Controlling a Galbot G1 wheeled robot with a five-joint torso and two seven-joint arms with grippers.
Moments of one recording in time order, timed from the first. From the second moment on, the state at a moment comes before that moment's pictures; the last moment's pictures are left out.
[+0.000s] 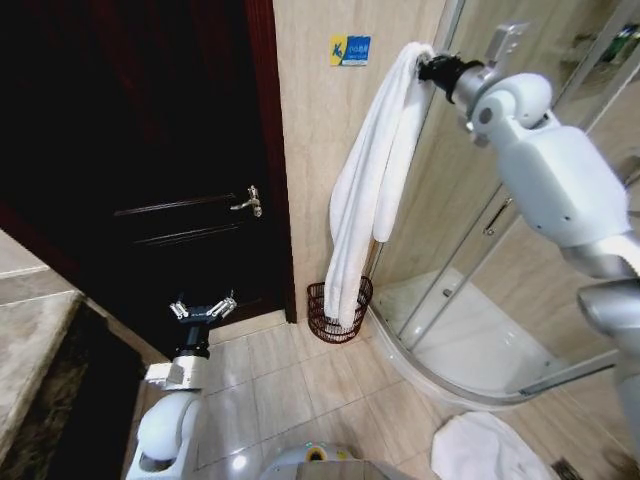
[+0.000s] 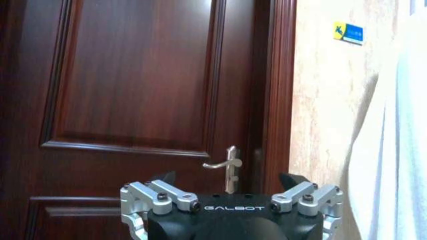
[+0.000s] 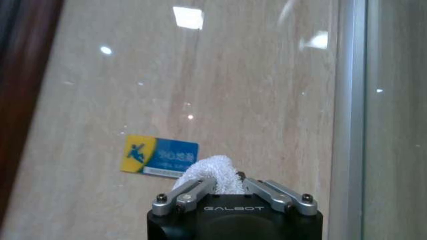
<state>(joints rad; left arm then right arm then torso) 1.54 -1.43 -0.66 -2.18 -0.26 -0.12 0.01 0.40 0.93 -0.27 1.17 0.96 -0.27 0.01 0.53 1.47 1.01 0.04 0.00</state>
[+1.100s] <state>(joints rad) 1.57 -1.41 -0.65 -2.16 -0.24 -0.12 -0.02 0.36 1.14 -0.05 0.96 0.64 -0.22 -0.02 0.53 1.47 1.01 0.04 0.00</state>
